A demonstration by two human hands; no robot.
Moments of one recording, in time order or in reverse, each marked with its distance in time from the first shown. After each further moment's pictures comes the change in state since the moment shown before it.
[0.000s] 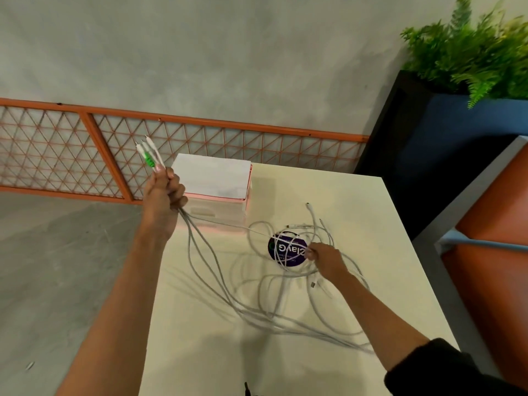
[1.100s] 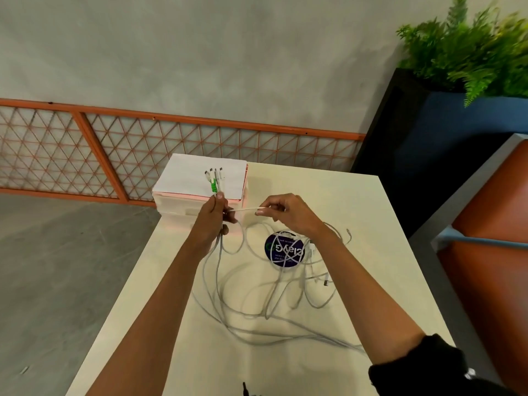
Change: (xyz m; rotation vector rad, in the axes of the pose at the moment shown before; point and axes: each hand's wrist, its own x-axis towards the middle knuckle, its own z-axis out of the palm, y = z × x) left_hand -0.024 -0.063 0.043 0.524 -0.104 -0.205; right_hand 0.020 -0.122 -0.067 0.405 -0.092 -0.416
